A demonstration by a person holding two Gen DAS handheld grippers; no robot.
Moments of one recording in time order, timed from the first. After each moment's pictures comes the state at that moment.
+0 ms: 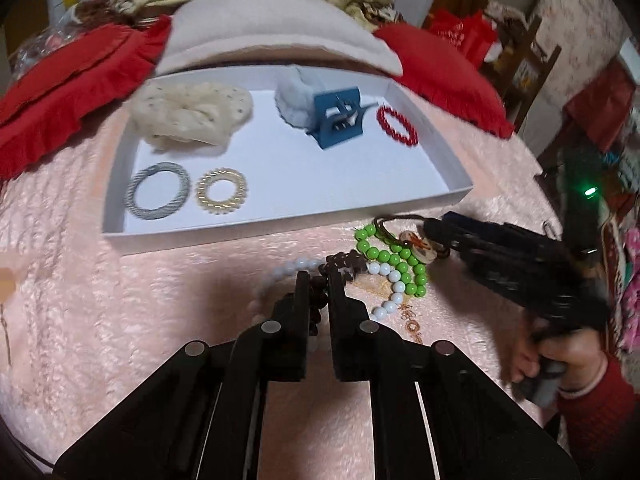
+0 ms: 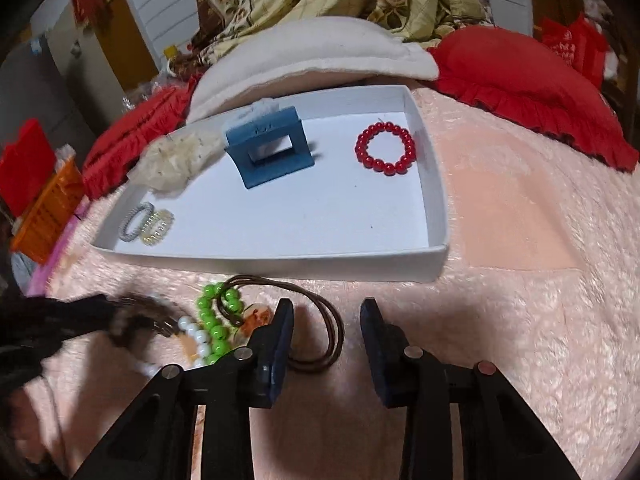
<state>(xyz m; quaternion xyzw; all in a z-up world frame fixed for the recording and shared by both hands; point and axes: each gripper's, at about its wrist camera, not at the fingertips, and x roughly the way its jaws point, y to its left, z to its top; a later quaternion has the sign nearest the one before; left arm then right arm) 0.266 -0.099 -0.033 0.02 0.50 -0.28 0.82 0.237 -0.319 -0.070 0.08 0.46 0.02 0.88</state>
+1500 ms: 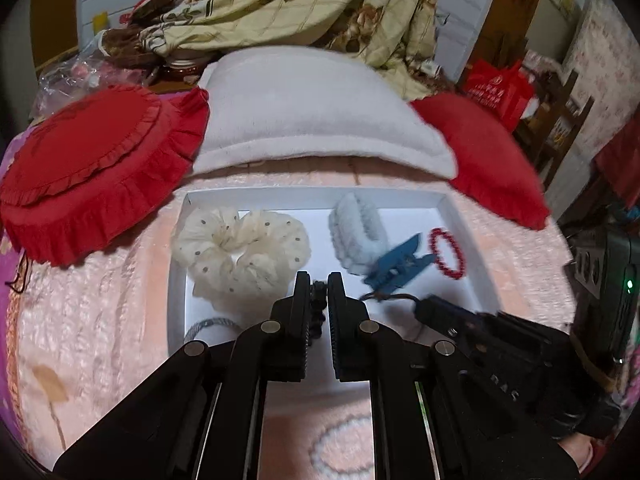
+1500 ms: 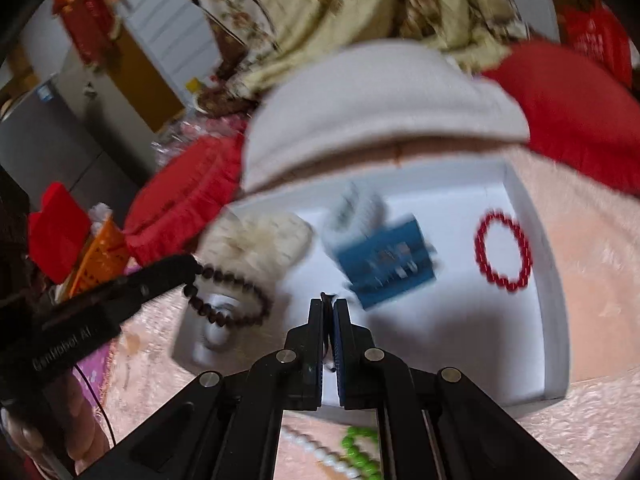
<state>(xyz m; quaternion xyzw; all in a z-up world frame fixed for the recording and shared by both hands) 0.378 -0.108 0.011 0.01 0.46 -0.22 0.86 0.326 -0.280 -0.027 0.18 0.45 0.07 0.87</state>
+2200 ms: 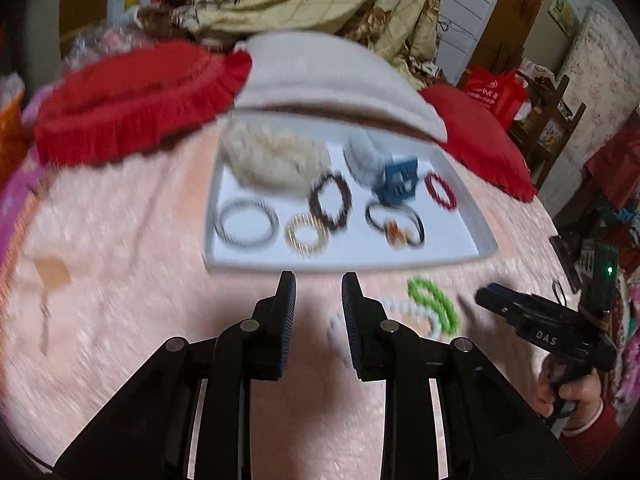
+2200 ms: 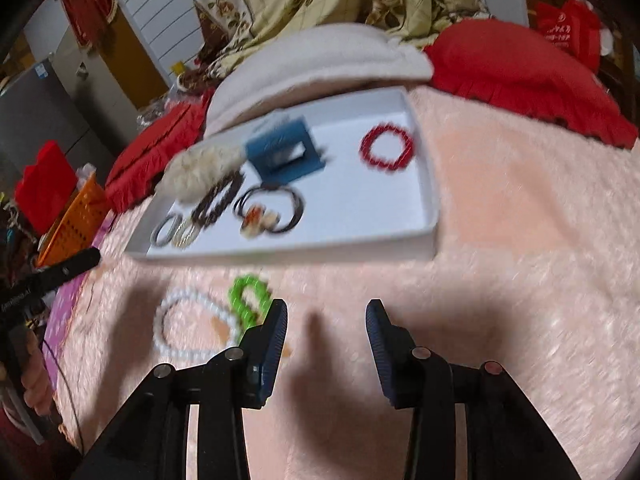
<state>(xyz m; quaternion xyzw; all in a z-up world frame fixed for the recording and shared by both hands) 0.271 -0.043 -0.018 -0.04 0.46 -0.22 0.86 0.214 -0.327 -0.056 0.15 0.46 0.06 0.87</state>
